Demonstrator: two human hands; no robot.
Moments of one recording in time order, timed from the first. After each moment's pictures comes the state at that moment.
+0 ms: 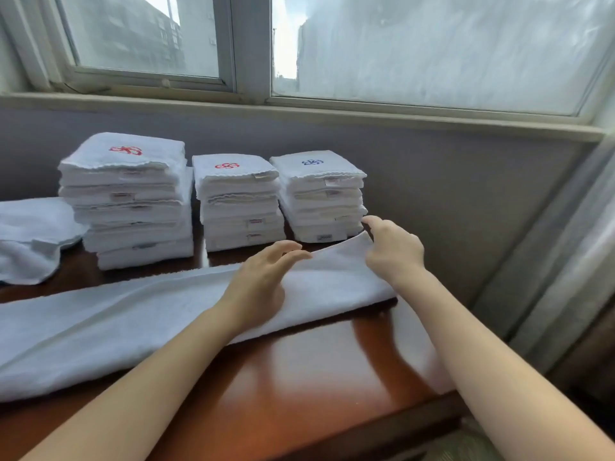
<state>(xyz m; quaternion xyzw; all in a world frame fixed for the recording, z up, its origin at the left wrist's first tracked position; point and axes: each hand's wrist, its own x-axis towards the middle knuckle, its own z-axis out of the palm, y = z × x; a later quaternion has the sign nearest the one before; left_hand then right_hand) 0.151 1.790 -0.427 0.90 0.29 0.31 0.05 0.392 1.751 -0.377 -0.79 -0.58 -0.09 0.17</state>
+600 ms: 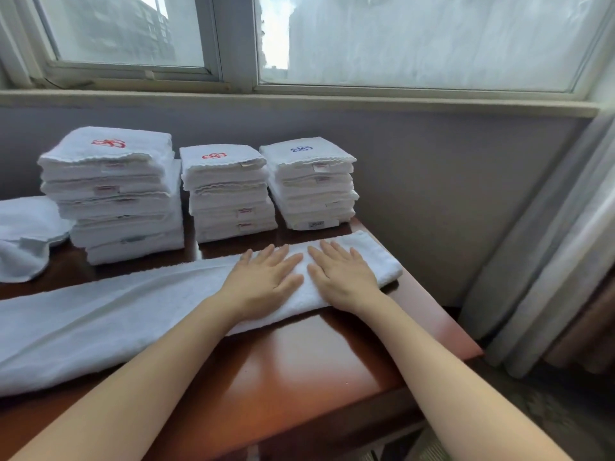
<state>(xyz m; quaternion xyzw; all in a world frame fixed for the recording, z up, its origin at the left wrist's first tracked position) 0.167 1.796 -0.444 0.90 0.42 0.05 0.05 0.348 1.745 -0.441 -0.71 -0.69 0.08 0.12</state>
